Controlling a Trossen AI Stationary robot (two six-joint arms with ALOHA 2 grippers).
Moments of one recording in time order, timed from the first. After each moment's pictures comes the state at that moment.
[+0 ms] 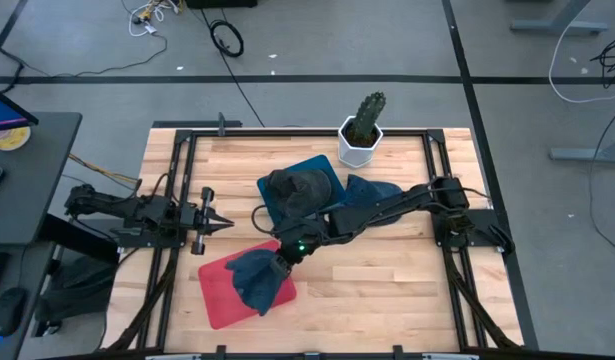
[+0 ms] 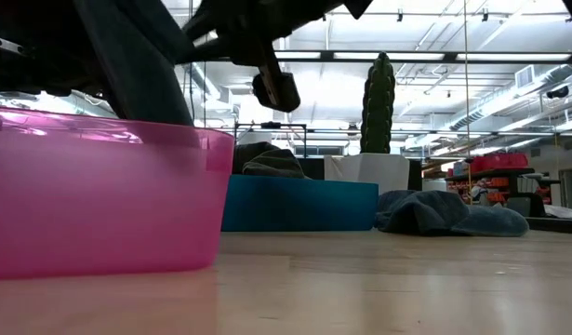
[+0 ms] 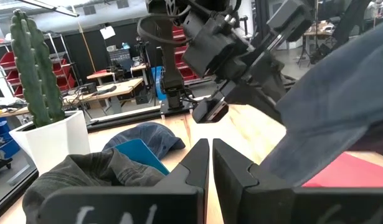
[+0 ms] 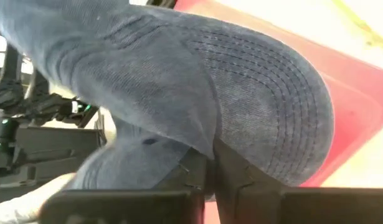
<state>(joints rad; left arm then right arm) -0.25 0.01 0.01 0.06 -0.16 0.17 0.20 2.06 1.63 -0.22 -0.20 0.92</state>
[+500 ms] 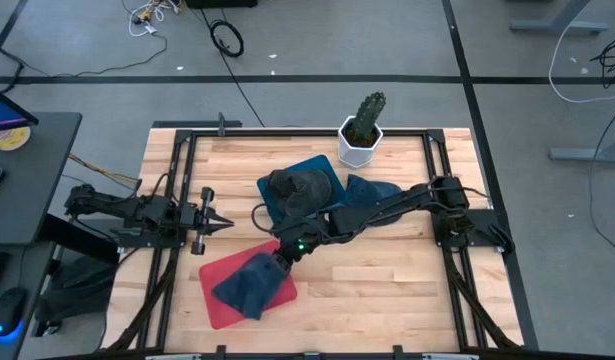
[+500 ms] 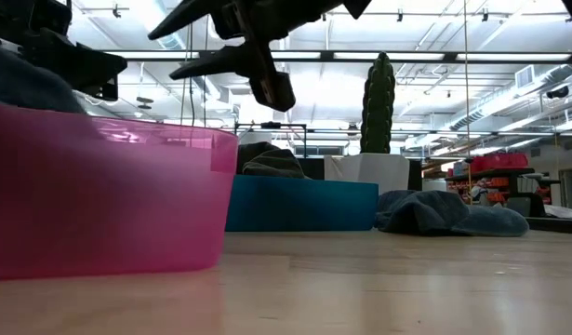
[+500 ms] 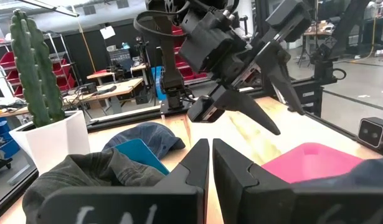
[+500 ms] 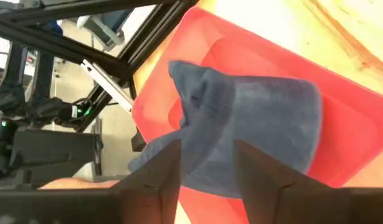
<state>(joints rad) -0.25 0.01 0.01 0.06 -0.16 0.17 0.19 2.05 1.63 -0.20 -0.18 0.88</state>
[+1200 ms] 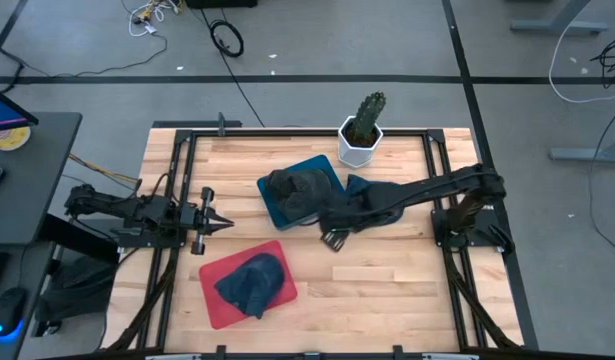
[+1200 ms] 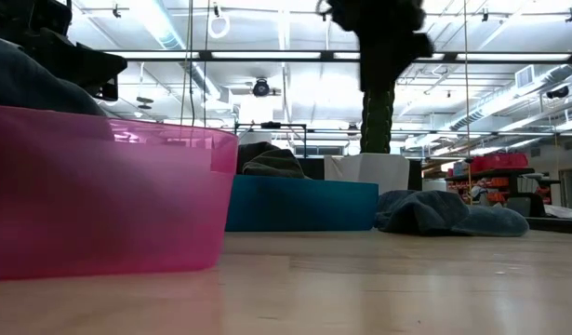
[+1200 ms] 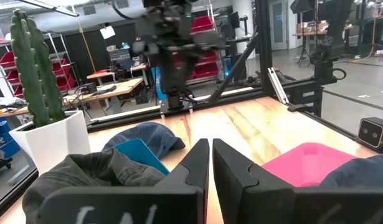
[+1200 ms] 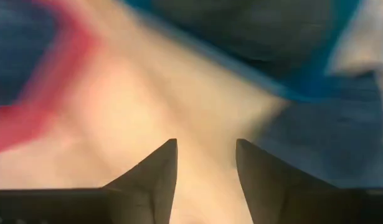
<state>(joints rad) -0.25 0.01 0.01 0.06 -0.16 0.17 0.18 1.76 1.63 -1.19 0.26 0.81</state>
